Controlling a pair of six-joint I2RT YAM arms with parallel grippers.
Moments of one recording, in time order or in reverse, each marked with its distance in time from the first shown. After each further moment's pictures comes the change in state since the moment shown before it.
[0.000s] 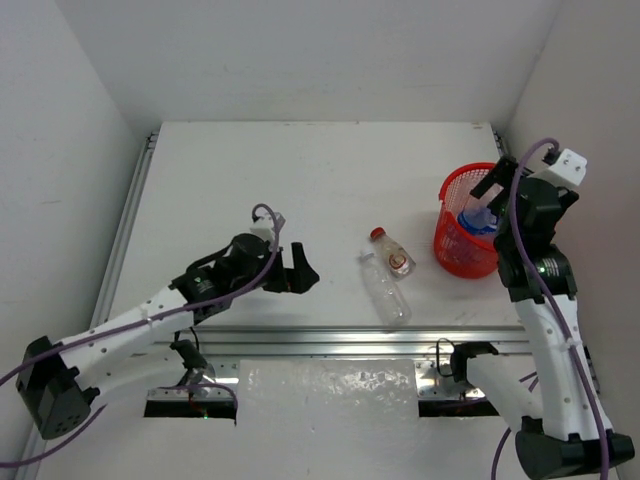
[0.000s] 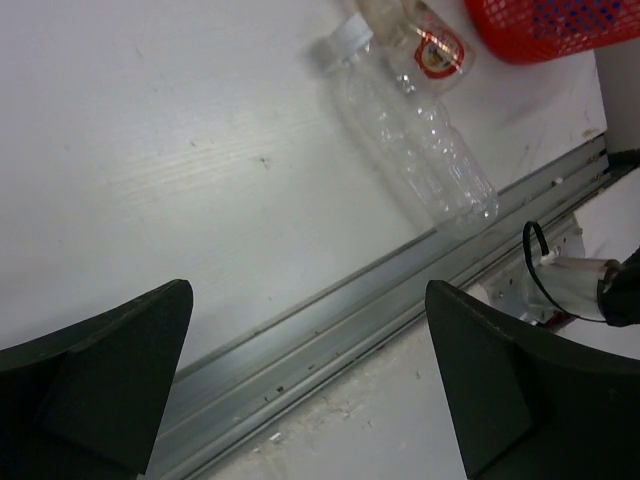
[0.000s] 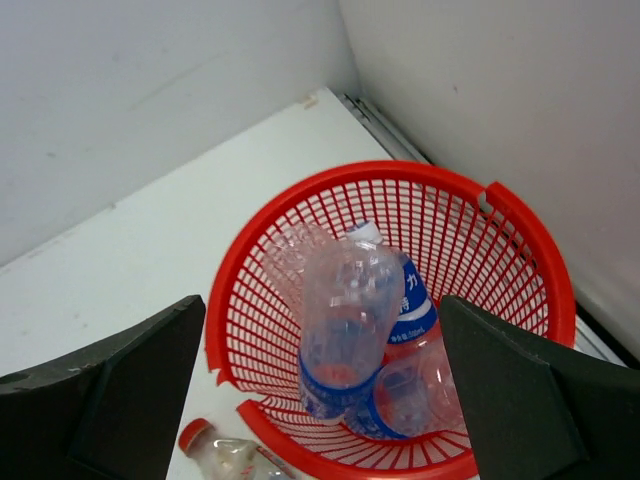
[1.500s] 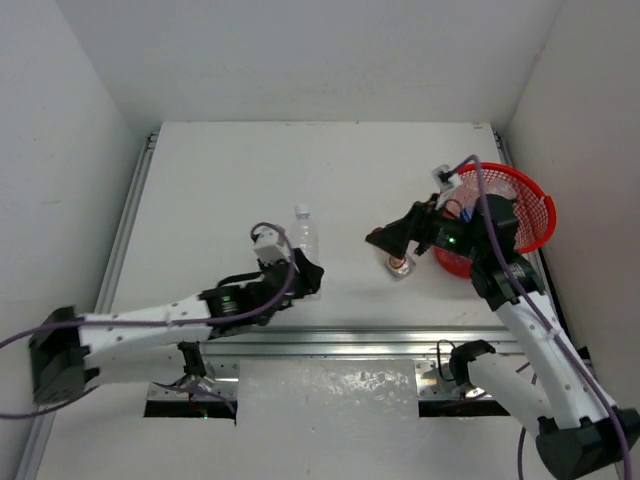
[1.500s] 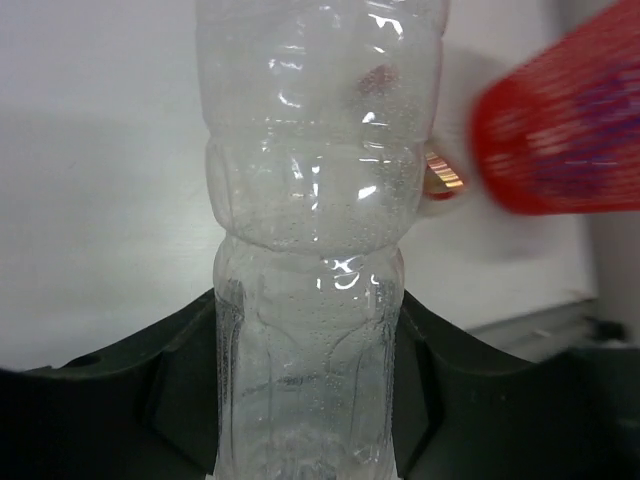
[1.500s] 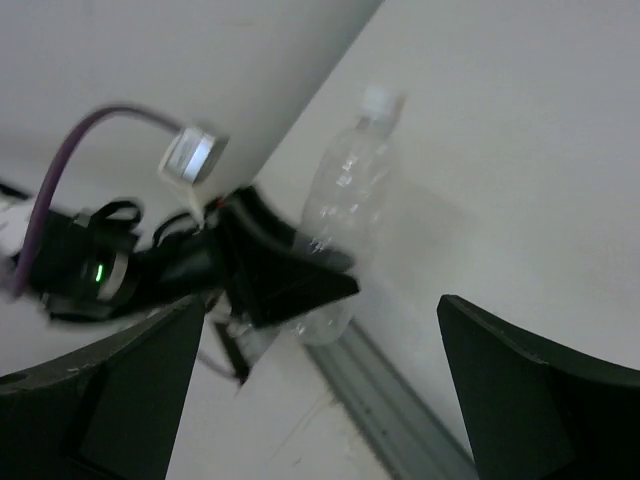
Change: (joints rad) left arm -0.368 0.196 0.011 0.076 -0.692 -0.414; right arm 0.170 -0.040 -0.204 0.200 -1.228 0.185
